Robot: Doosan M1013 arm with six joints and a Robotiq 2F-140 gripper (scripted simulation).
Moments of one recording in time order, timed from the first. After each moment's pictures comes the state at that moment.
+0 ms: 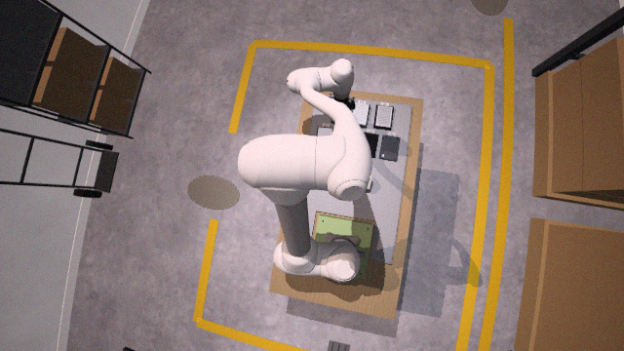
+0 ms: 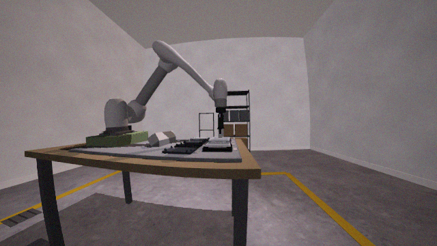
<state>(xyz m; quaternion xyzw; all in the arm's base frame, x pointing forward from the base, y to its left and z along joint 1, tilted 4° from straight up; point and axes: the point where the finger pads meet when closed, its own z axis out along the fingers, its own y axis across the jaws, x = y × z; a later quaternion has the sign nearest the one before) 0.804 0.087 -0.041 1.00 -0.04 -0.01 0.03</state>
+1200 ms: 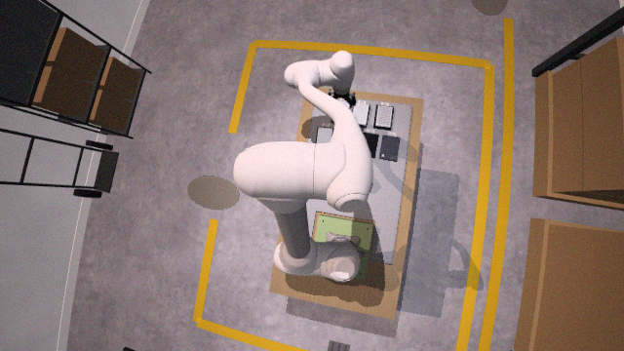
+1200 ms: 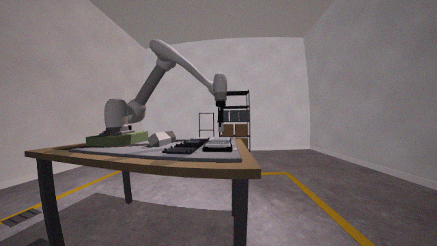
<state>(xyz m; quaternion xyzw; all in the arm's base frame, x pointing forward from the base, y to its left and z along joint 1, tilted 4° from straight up) 0.805 0.090 0.006 1.00 -0.04 -0.01 0.03</state>
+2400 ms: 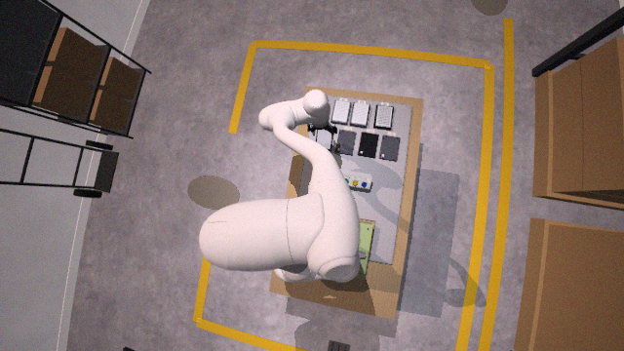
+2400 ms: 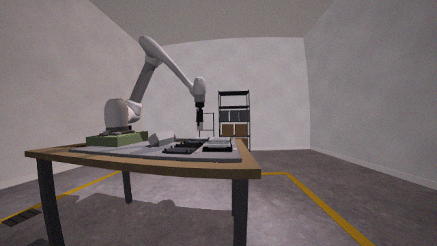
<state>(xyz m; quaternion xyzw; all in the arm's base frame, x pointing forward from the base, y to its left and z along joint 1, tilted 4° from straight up) 0.630 0.173 0.014 1.00 0.00 -0.01 0.03</state>
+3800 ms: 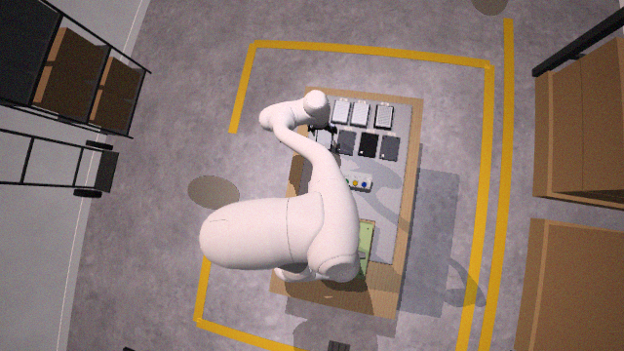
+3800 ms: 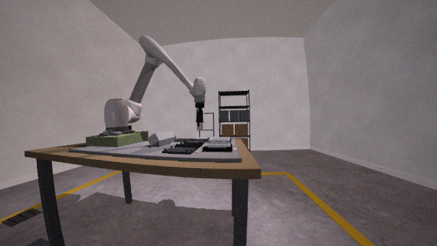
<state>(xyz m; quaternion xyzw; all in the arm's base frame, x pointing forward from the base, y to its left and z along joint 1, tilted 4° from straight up) 0.630 0.173 0.011 1.00 0.00 -0.01 0.03</state>
